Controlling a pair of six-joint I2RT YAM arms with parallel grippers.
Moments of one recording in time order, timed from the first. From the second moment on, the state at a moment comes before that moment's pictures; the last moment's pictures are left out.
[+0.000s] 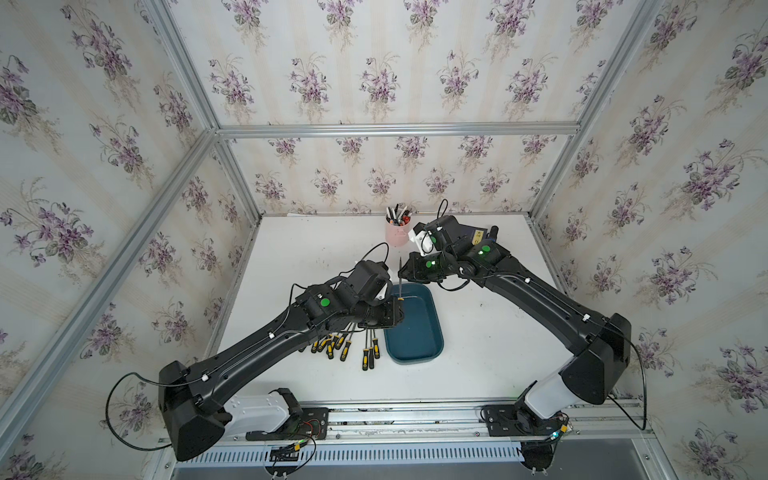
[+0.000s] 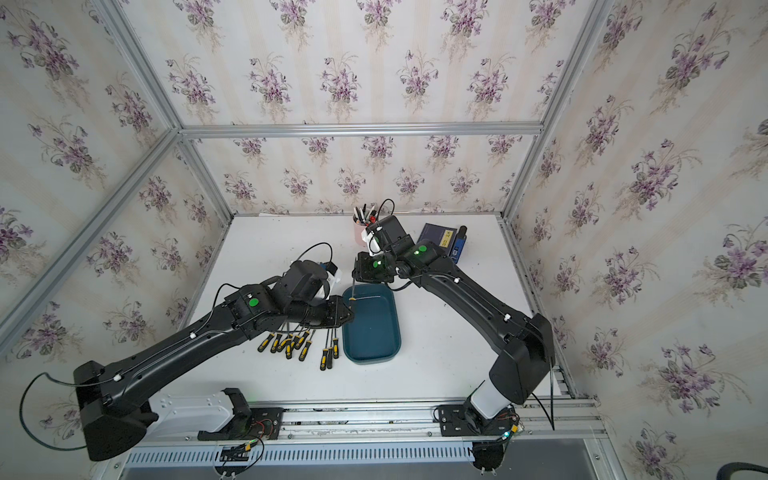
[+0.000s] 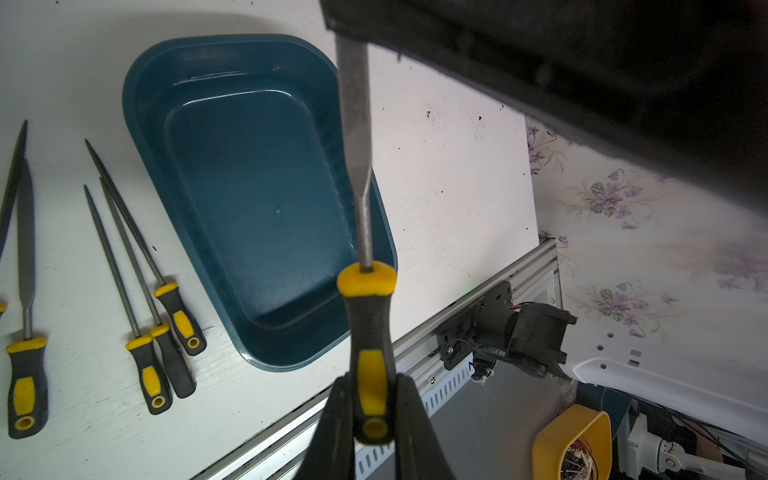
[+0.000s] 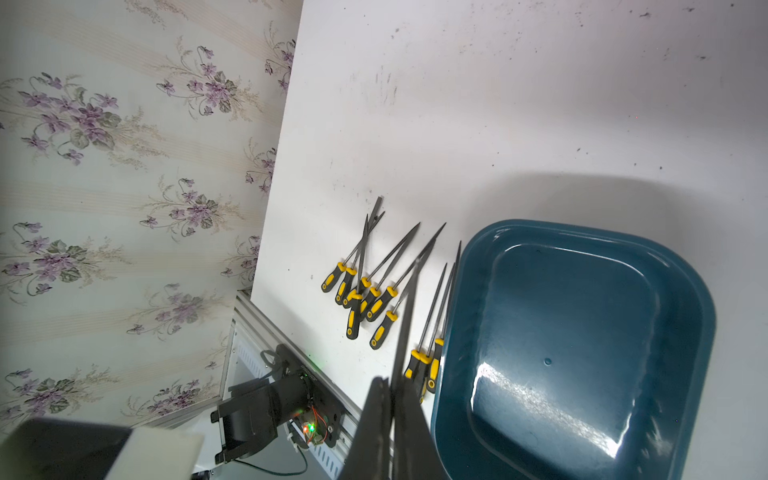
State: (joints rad) left arm -0.86 1.25 1.20 -0.80 0.20 -0.82; right arm 0.71 1.58 1.51 -0.76 -0.34 0.64
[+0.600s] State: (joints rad) left arm -0.80 1.10 1.08 -0.82 0.09 -0.89; right arm 0.71 1.61 1.37 -0.90 -0.08 0.37
